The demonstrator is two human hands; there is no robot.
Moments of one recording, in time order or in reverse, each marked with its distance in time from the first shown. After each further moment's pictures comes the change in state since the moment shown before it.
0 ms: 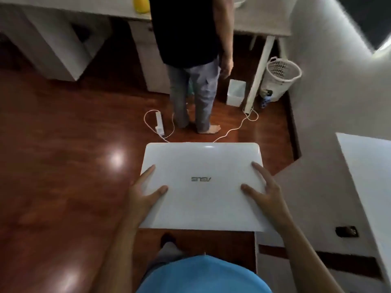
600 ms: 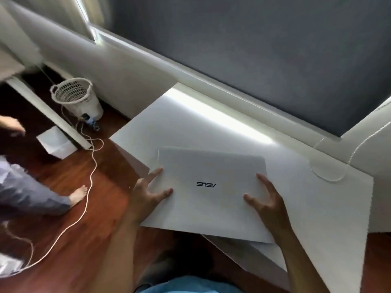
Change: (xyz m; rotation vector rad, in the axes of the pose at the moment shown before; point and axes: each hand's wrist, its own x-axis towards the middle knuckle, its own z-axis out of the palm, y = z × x) left_hand -0.049 0.177 0.462 0.455 -1.008 0.491; right_hand -0.238 0.199 -0.254 0.283 1.031 0.526
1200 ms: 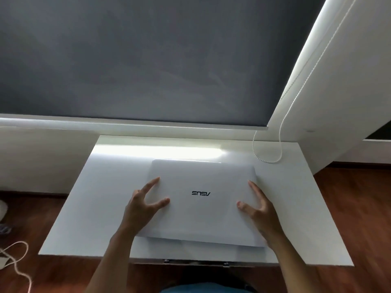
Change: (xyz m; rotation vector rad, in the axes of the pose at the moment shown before) left_hand 0.173 0.070 0.041 0.210 -0.512 0.325; right_hand 0.000 -0.008 0.011 0.203 0.452 0.270
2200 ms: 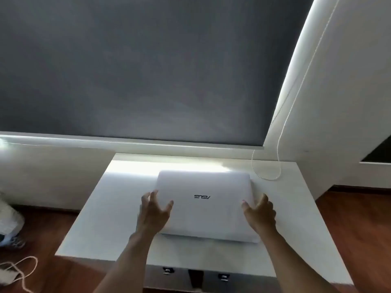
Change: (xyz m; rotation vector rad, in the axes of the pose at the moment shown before) left_hand -0.016 0.049 0.024 0.243 0.253 -0.114; right_hand 0.018 -0.034 -0.001 -0.363 0.193 0.147
